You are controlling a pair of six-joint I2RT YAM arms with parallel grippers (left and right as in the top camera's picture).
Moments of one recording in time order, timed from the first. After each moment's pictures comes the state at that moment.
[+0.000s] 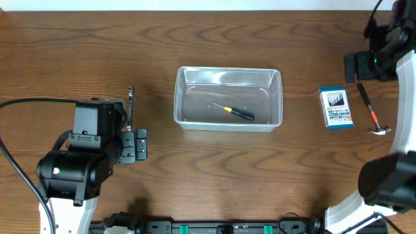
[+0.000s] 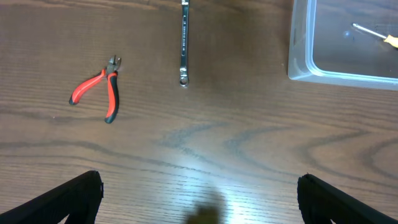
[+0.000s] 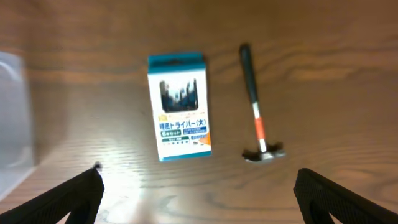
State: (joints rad) left arm -0.13 0.98 1.19 -1.31 -0.11 -0.12; right arm -0.24 1.84 1.84 -1.30 0.07 -0.23
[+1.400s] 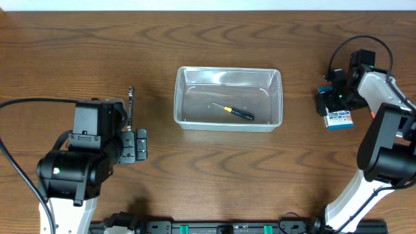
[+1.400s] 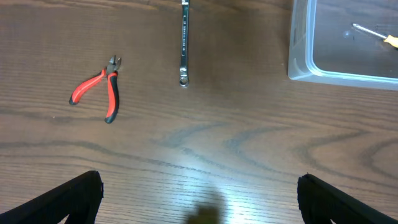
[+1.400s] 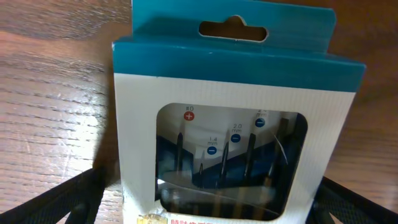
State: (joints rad) left arm -0.13 0.98 1.19 -1.31 -0.11 -0.12; right arm -0.25 2.04 1.36 -0.77 -0.01 -0.42
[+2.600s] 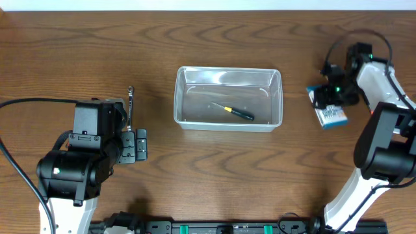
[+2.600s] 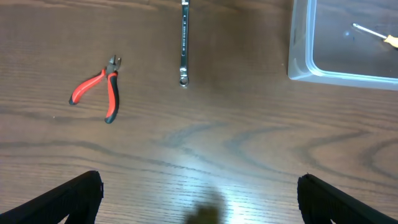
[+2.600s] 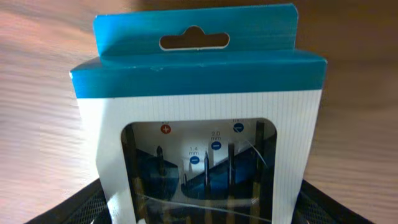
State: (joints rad) left arm -0.13 0.98 1.19 -1.31 -0.11 -0.12; right arm -0.19 2.05 1.53 -0.99 -0.09 -0.36
